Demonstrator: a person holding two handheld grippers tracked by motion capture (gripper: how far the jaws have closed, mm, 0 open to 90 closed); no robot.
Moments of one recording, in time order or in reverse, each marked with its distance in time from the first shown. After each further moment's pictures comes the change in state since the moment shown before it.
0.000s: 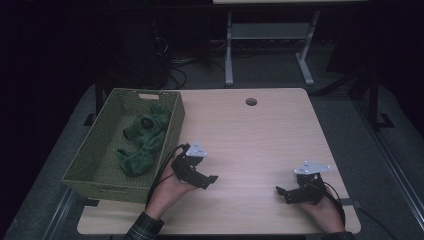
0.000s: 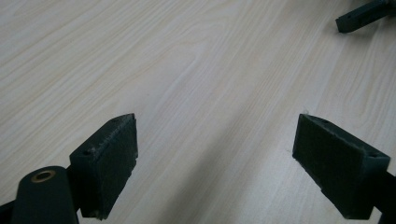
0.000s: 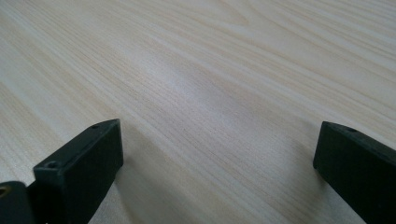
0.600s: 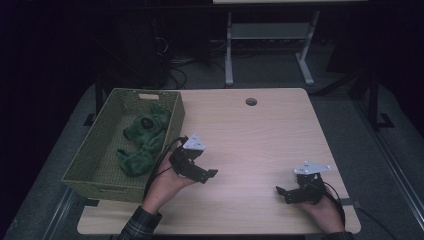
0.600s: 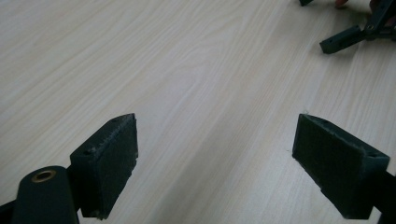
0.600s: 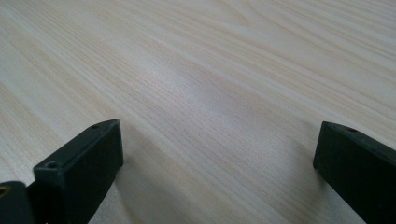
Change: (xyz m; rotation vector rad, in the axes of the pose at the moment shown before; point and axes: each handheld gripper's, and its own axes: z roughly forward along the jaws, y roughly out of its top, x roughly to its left) left arm 0.004 0.018 -0.021 -0.033 -0.004 0.019; right arm 0.000 0.000 0.000 0.000 -0.001 0.000
